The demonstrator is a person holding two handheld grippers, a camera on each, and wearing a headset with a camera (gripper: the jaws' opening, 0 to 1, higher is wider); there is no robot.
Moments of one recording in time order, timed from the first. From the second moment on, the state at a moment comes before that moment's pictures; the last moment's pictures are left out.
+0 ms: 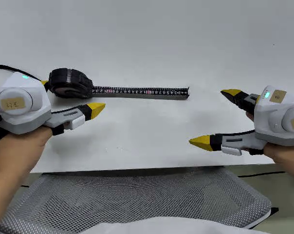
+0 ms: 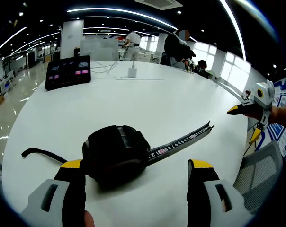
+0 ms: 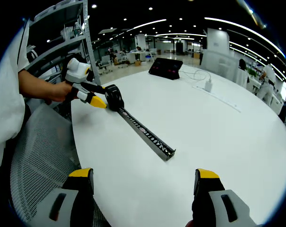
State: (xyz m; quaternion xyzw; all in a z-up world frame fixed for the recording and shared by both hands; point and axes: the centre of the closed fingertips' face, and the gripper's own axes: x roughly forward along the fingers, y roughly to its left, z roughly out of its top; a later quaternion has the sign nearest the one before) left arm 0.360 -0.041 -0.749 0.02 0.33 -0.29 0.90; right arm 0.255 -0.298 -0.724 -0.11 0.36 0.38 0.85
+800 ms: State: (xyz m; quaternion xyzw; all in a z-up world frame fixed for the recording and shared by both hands) left arm 0.382 -0.032 -0.755 -0.04 0.35 -0.20 0.92; right arm 0.289 -0.298 -0.741 -0.14 0.36 0.41 0.83
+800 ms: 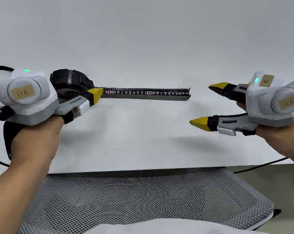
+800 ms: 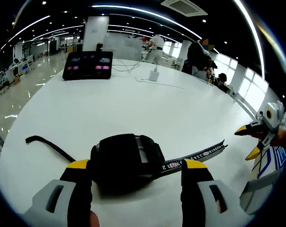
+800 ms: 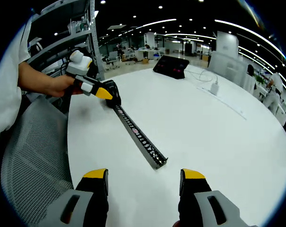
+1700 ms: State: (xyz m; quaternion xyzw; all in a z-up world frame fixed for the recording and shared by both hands) left arm 0.389 -0.024 -0.762 -0.07 0.35 -0.15 0.92; right arm 0.326 -0.302 -0.772 -0.20 0.37 0.46 0.78
